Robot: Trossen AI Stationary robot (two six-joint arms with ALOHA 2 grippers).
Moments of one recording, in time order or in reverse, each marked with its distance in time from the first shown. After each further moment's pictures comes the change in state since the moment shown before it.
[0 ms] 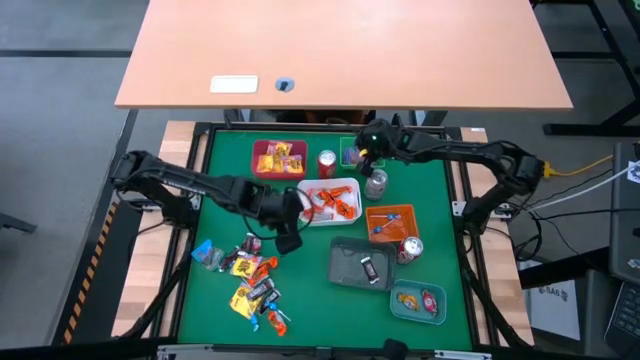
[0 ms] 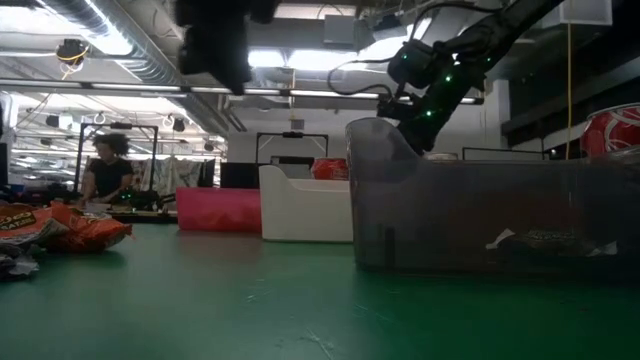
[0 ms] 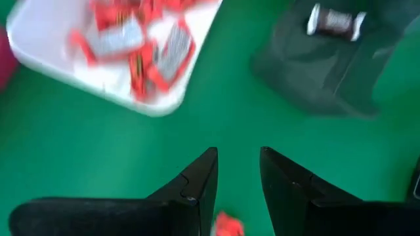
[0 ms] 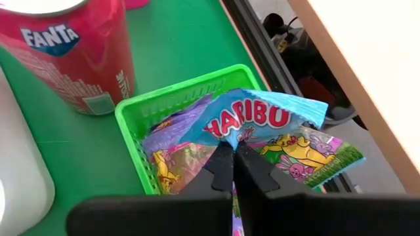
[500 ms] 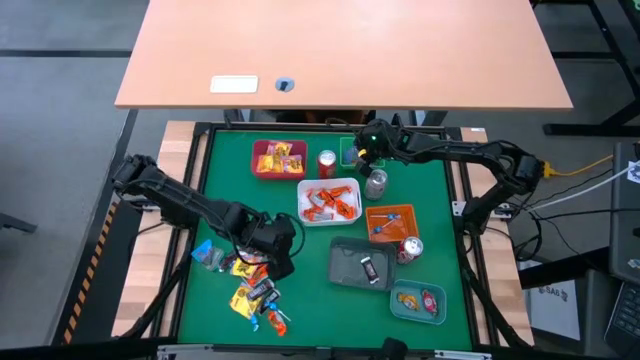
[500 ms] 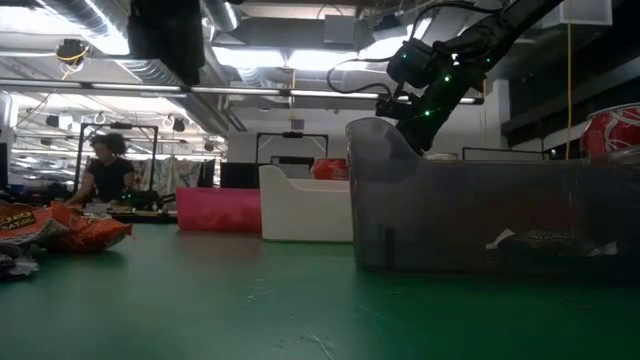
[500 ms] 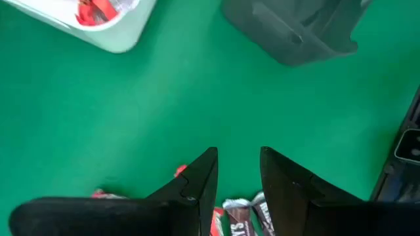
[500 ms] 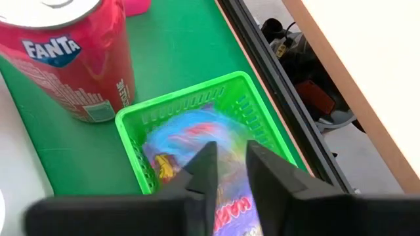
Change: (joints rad) left arm -0.199 0.034 0.000 -0.038 -0.045 -0.210; right arm 0.000 0.005 0.000 0.022 0.003 0.001
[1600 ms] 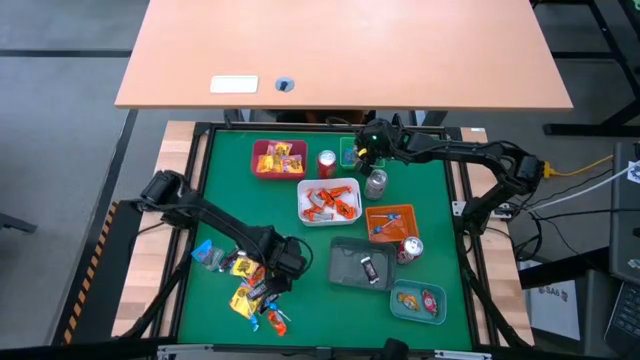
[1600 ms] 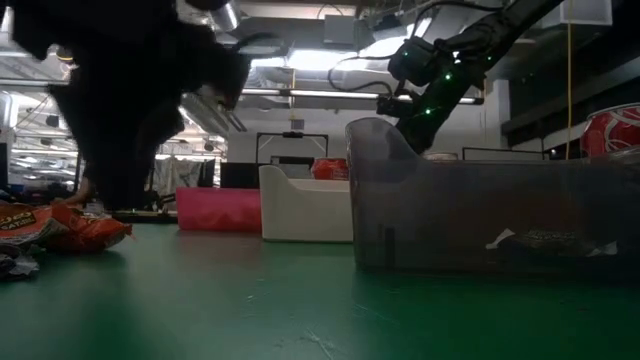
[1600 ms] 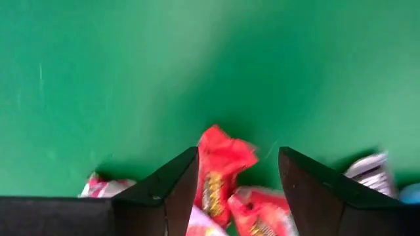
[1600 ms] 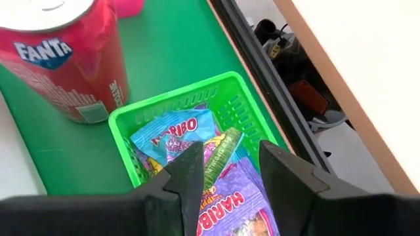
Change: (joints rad) left arm -0.029 0.294 0.000 -0.086 0.095 0.153; right arm 0.000 -0.010 0.000 -0.003 0.020 -0.002
